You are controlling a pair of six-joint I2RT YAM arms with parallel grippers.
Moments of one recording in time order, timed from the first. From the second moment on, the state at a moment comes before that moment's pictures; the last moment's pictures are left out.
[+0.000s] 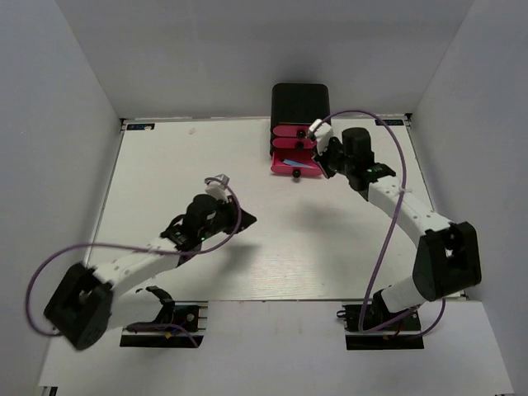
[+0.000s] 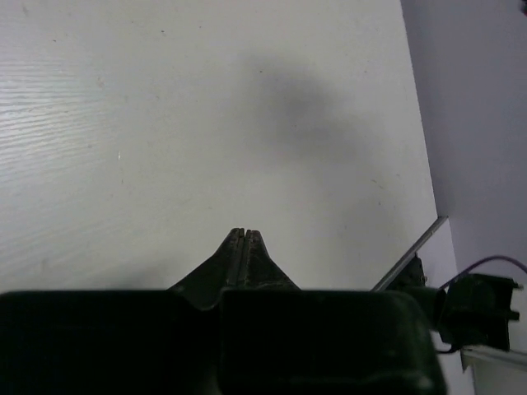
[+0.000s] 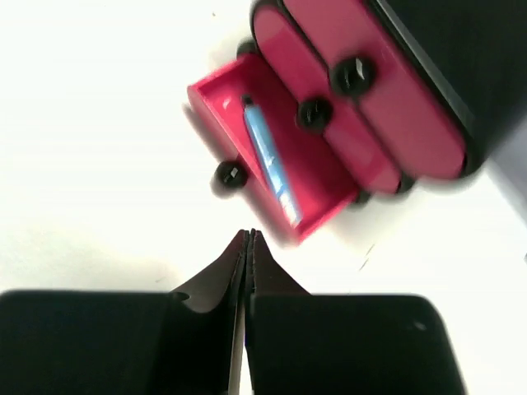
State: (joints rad) left arm -0.65 1.04 0.50 0.16 0.13 -0.75; right arm 0.37 1.51 1.13 -0.12 -0.30 -0.52
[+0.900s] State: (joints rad) left arm -0.64 2.24 1.26 0.63 0.13 -1.09; right arm 0.04 1.22 0.88 -0.24 -0.35 -0.17
